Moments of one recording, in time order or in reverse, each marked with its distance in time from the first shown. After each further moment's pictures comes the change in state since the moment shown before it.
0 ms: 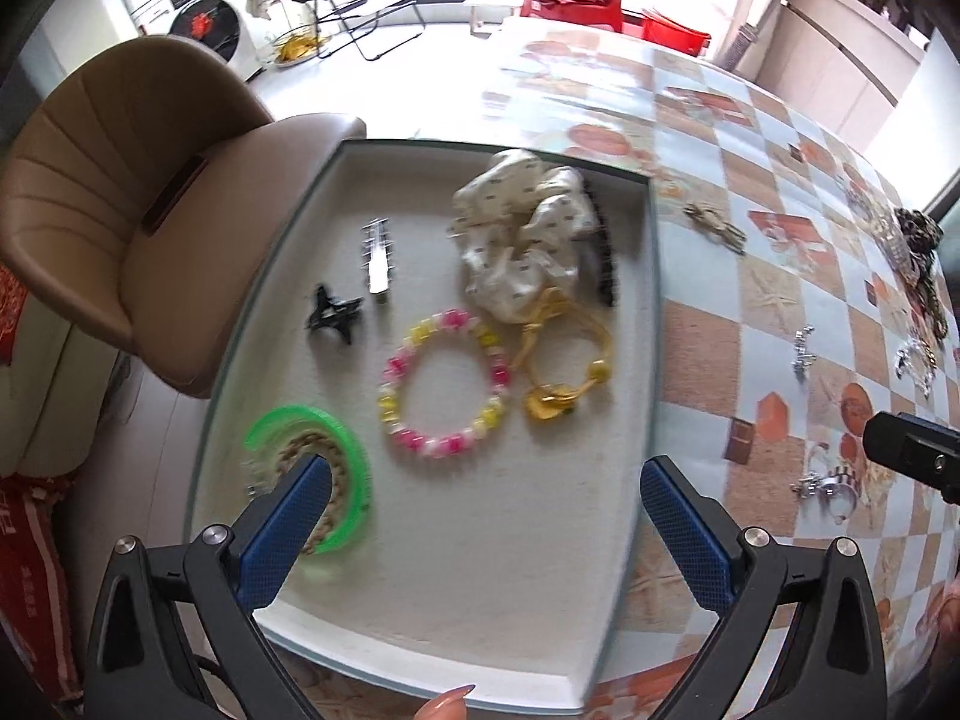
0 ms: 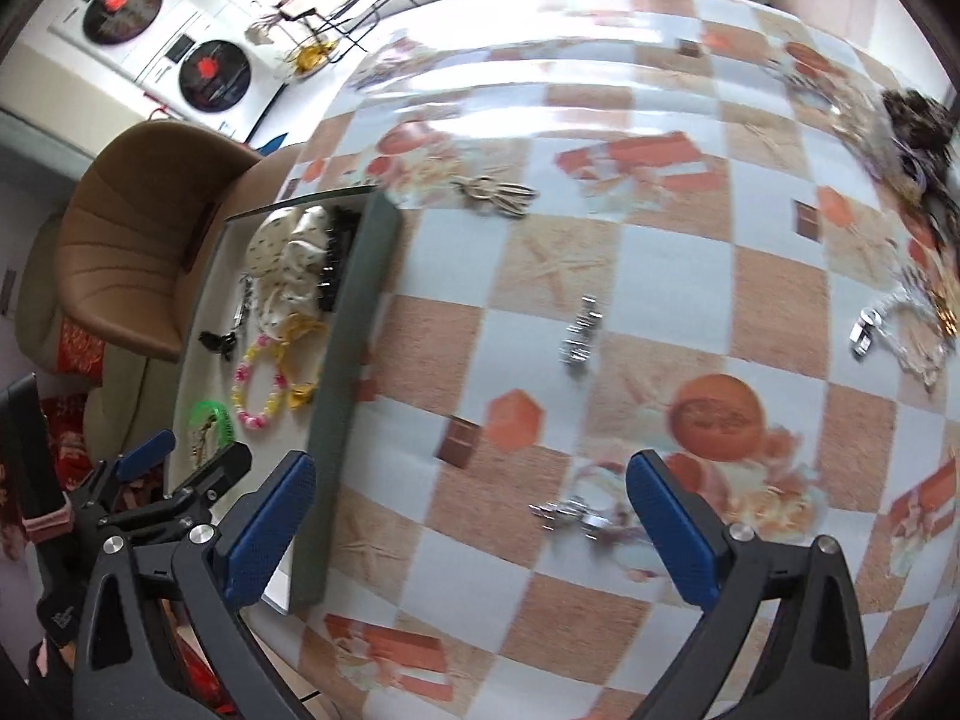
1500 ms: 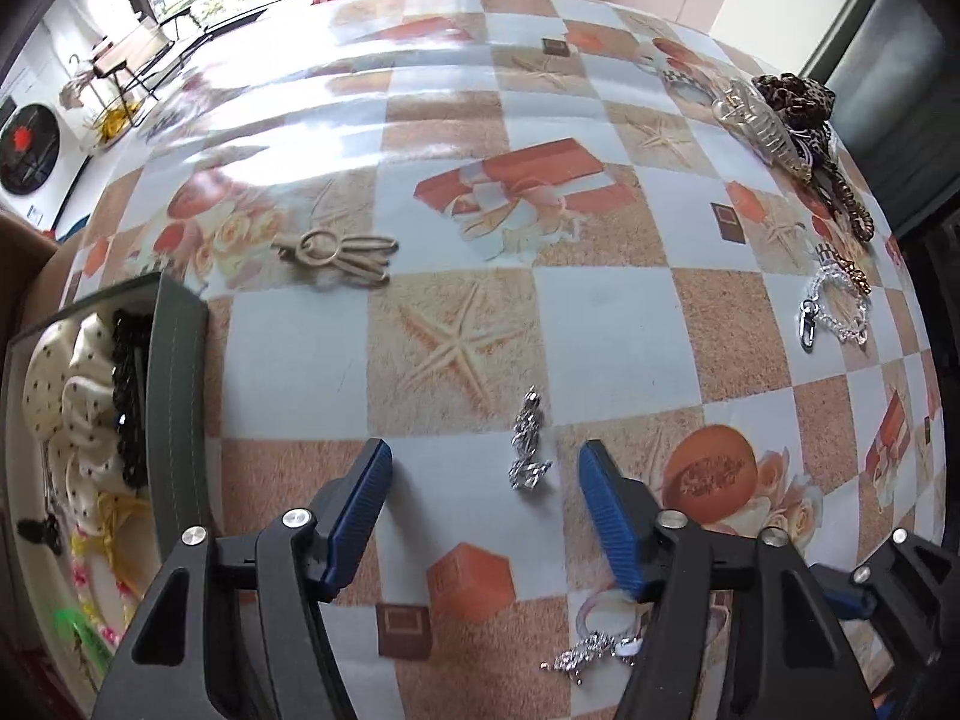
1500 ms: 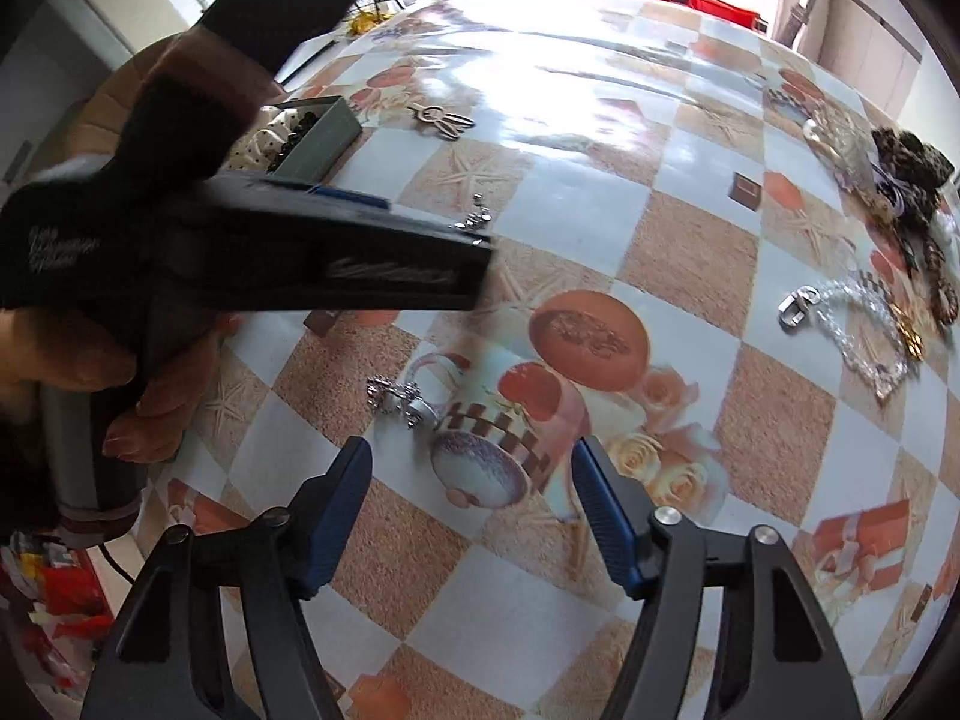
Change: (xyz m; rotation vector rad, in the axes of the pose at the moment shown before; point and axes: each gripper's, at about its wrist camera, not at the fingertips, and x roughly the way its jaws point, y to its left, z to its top) left arm 0.065 -0.190 0.049 0.326 0.056 -0.196; right arm 0.008 -0.044 -0.054 -0.301 -0.037 -0.075
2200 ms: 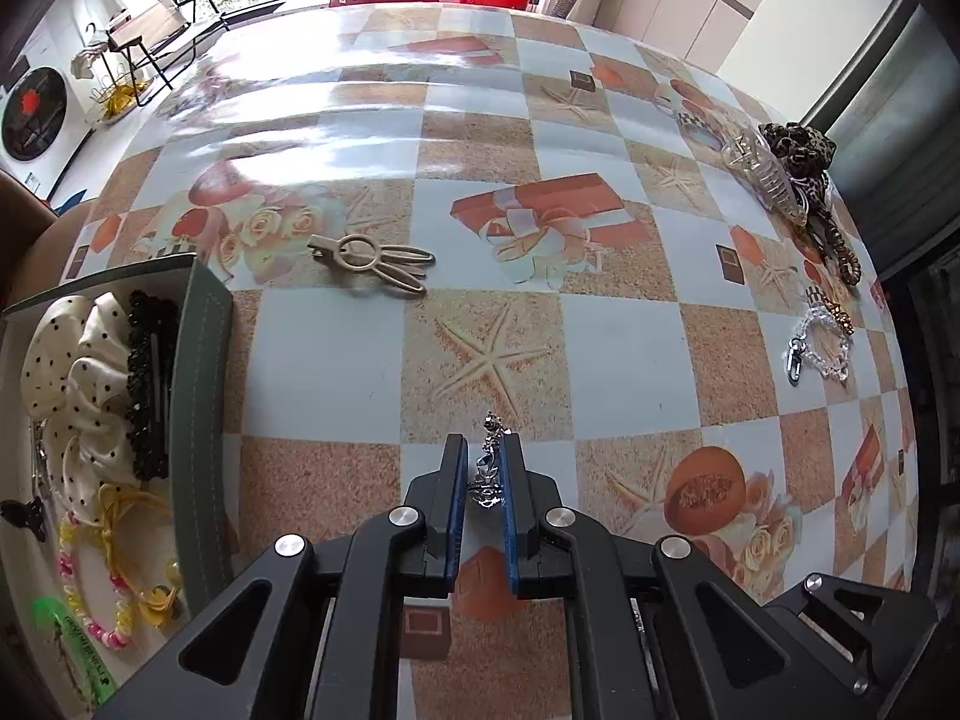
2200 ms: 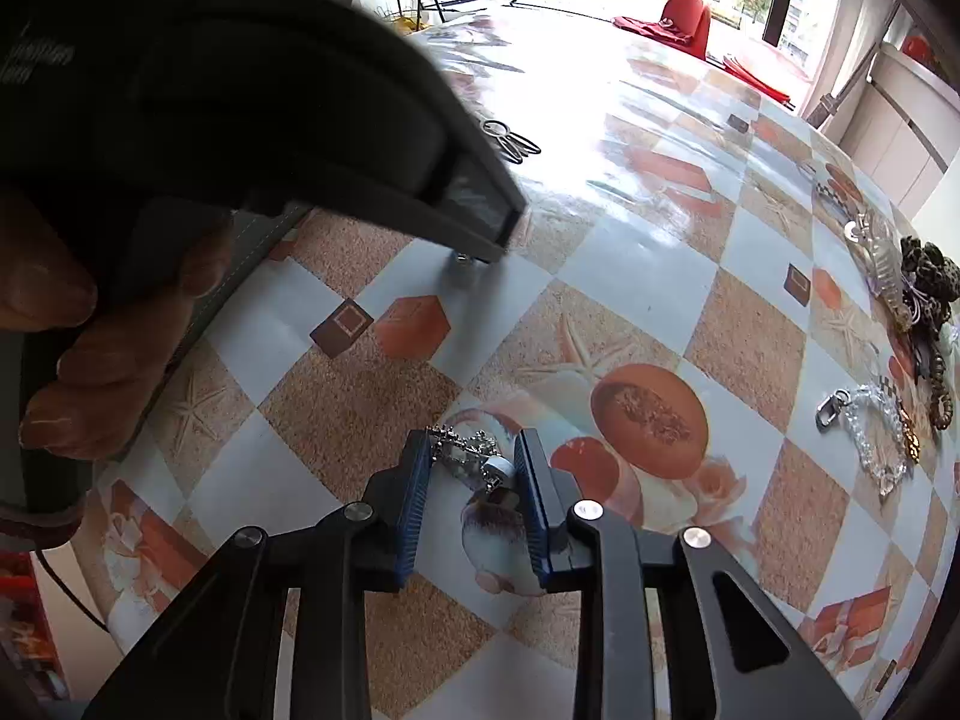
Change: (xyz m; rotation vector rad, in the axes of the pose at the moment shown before) left arm -0.010 0.023 -0.004 -0.088 -0.043 -0.068; right arm 0.030 0.043 0.010 -0.150 -0.056 -0.099
